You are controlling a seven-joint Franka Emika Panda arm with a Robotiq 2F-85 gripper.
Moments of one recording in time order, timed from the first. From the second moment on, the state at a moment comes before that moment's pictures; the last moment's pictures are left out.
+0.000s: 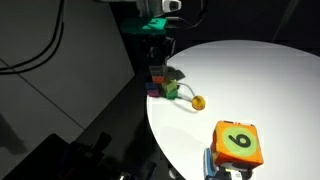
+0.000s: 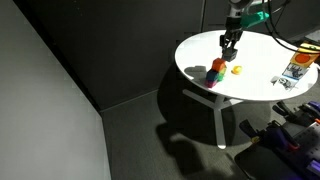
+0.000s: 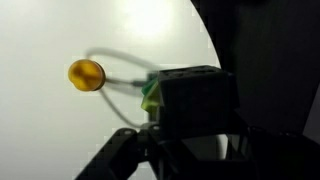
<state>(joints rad) -0.04 0.39 0.00 -1.97 -0.01 2.28 -0.12</state>
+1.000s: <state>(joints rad) -0.02 0.46 0.02 -1.92 -0.01 2.30 -0.12</state>
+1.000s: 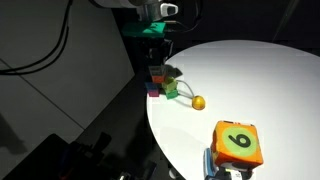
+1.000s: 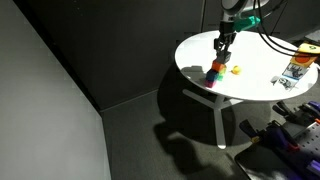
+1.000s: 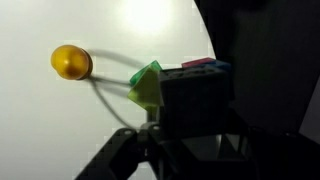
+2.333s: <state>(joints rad) -0.07 0.41 0.04 -1.91 0.10 2.29 -0.21</state>
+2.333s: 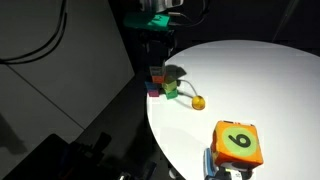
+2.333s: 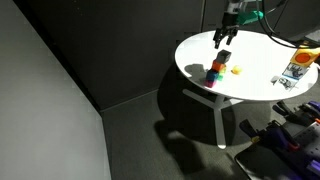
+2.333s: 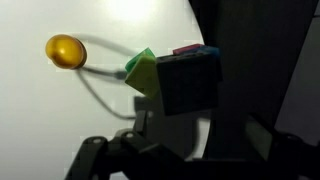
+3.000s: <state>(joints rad) -0.07 0.29 0.01 -1.99 0.09 2.23 -0.20</state>
